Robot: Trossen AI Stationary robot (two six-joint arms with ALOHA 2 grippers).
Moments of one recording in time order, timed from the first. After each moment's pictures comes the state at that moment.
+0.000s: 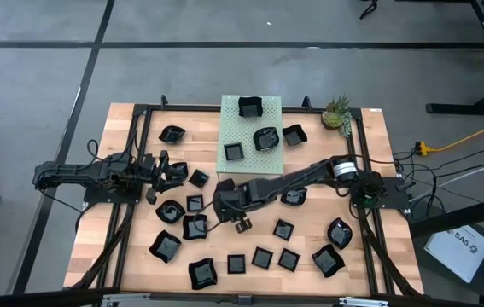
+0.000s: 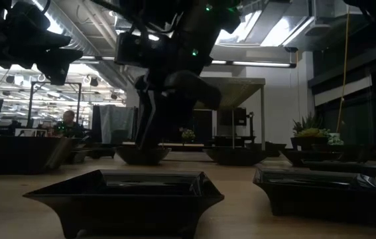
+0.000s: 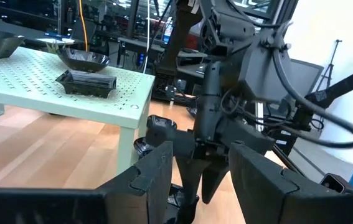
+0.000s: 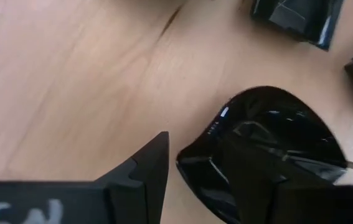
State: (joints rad) left arm 0.02 0.02 0.01 0.03 0.08 -0.25; right arm 0.18 2.24 1.78 -0.61 0.11 -0.34
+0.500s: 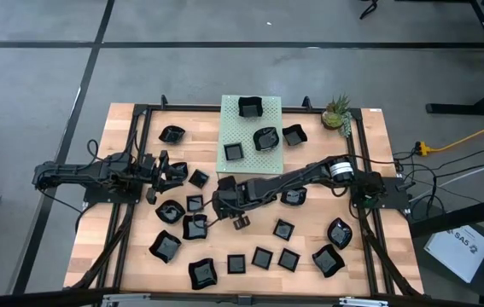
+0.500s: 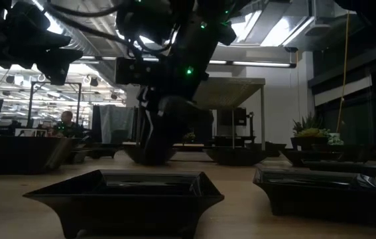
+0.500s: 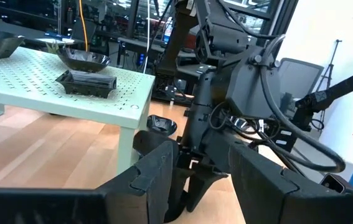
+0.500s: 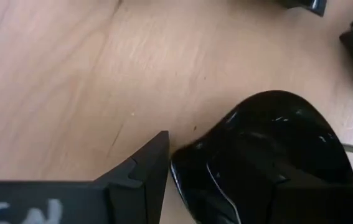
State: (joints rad) left arm 0.02 0.02 0.01 0.03 0.08 -0.25; right arm 0.16 2.28 1.78 -0.61 0.19 -0.32
